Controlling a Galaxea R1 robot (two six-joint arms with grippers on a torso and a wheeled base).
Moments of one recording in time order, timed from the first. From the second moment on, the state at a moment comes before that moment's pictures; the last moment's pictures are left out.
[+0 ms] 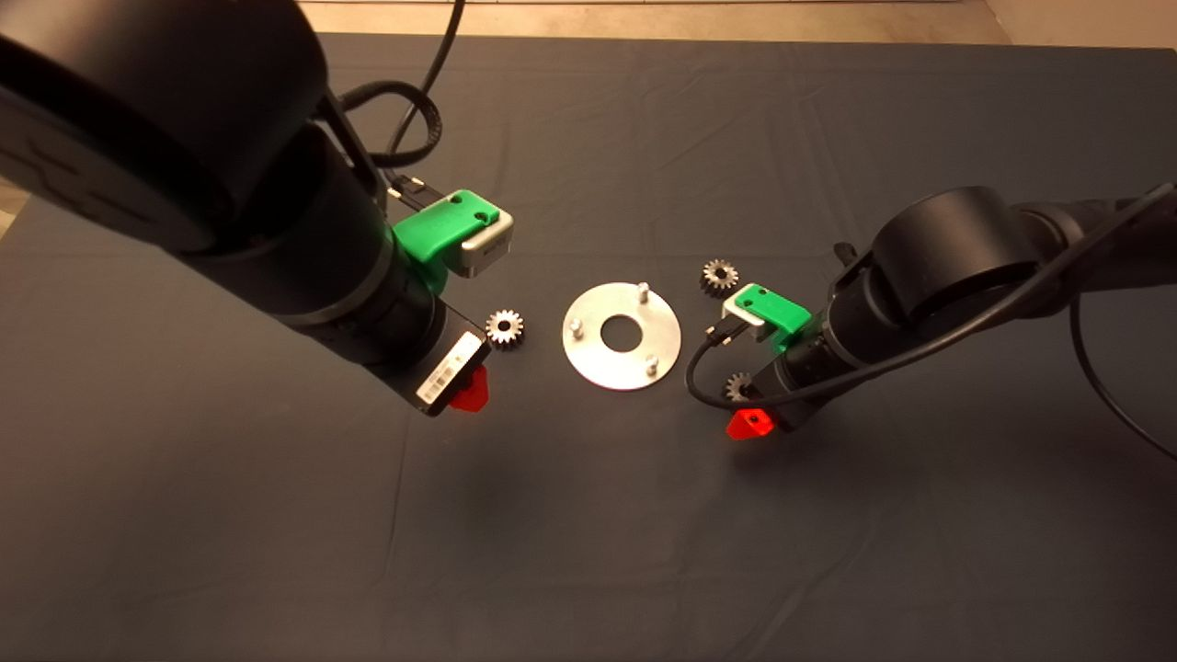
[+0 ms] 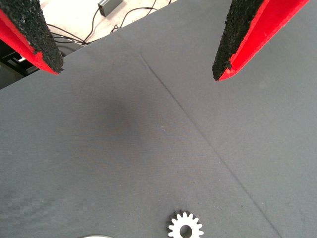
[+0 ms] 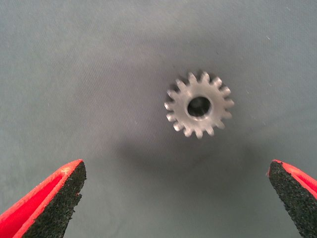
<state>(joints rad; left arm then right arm) -0.78 2.50 -0.63 0.09 1.53 -1.27 0.32 2.50 -0.84 -0.37 -1.53 1.05</state>
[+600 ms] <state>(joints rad) -0.78 2.50 -0.63 0.09 1.53 -1.27 0.30 2.52 -0.87 -0.44 -1.53 1.00</state>
